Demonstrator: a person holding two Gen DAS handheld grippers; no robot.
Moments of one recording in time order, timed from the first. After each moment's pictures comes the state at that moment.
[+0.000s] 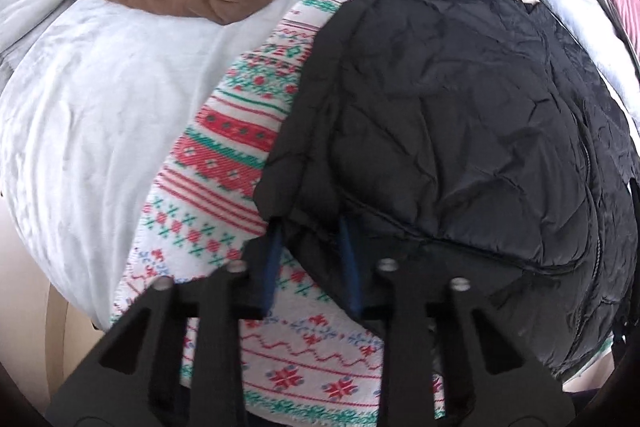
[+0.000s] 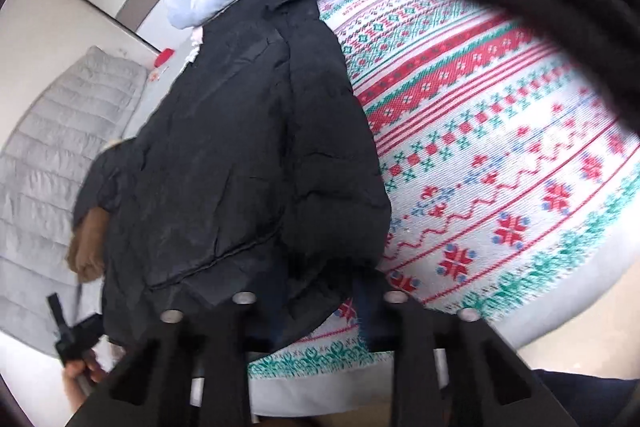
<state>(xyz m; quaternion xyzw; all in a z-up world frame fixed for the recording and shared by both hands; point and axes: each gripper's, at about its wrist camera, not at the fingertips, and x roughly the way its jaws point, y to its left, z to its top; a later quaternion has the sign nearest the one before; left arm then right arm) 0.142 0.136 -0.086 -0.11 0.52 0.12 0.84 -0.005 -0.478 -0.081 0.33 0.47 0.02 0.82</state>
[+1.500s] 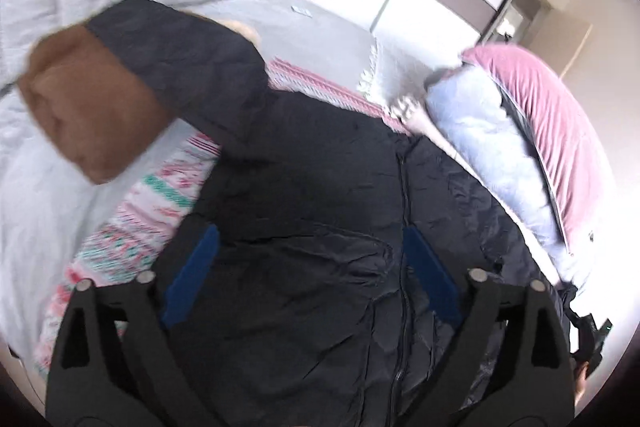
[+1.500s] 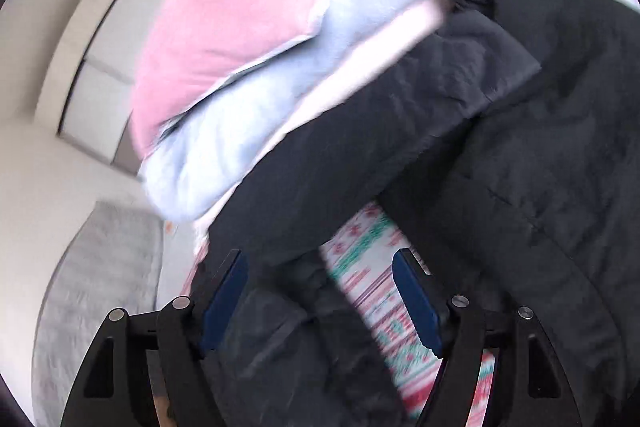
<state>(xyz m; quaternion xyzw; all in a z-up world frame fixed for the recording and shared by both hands) 0.249 0.073 0.048 -0.22 0.38 0.02 0.90 0.134 -0.643 -0.014 0.47 0.31 -0.07 0.82</state>
